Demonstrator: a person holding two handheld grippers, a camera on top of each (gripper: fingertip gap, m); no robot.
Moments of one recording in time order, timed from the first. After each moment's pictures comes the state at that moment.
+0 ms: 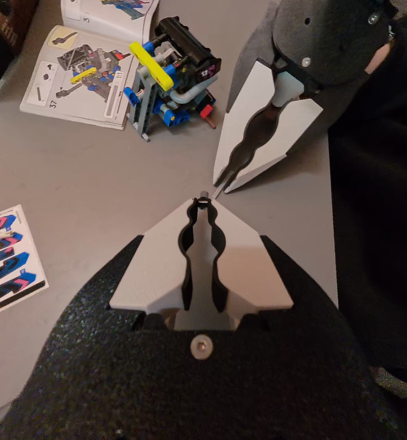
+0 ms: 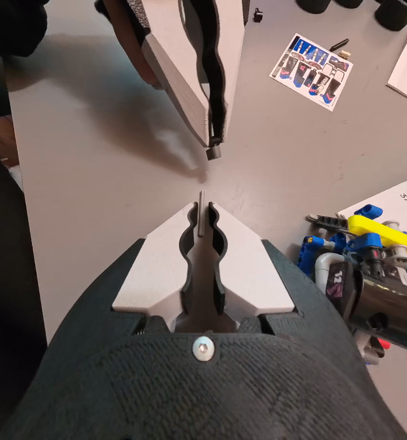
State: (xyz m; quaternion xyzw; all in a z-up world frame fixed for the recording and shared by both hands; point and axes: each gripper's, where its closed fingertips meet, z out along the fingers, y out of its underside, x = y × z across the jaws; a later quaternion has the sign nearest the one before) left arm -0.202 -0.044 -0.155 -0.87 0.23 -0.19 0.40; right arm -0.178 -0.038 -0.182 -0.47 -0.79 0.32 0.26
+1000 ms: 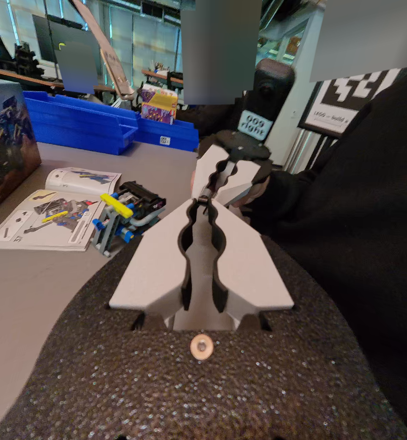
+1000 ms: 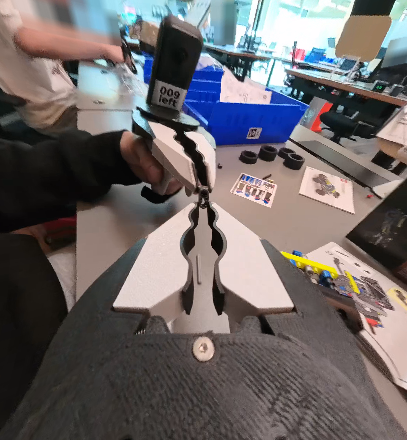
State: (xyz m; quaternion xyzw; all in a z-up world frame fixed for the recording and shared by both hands) left arm -0.163 -0.035 -0.069 -0.67 0.22 -0.36 0.61; right arm -0.171 -0.039 -0.079 -0.40 -0.66 0.49 0.40
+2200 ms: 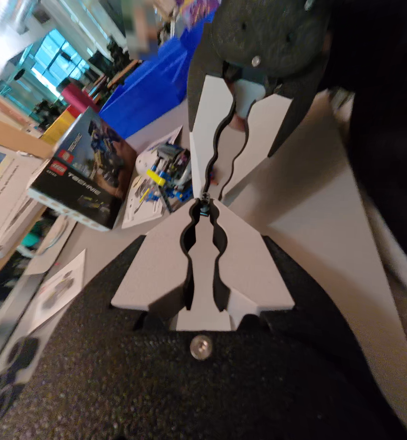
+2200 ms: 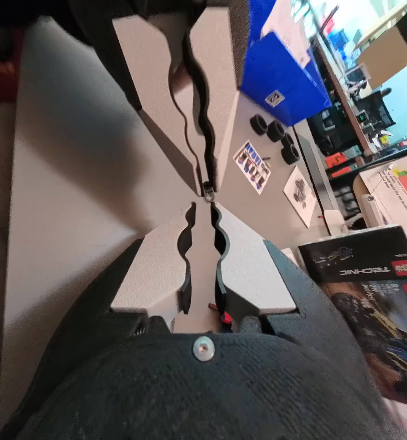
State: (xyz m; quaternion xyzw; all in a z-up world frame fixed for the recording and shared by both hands) left arm -0.164 -0.049 -0.113 -0.71 0.38 0.05 0.59; right arm -0.178 -0.052 -0.130 -0.28 -0.81 0.25 0.46
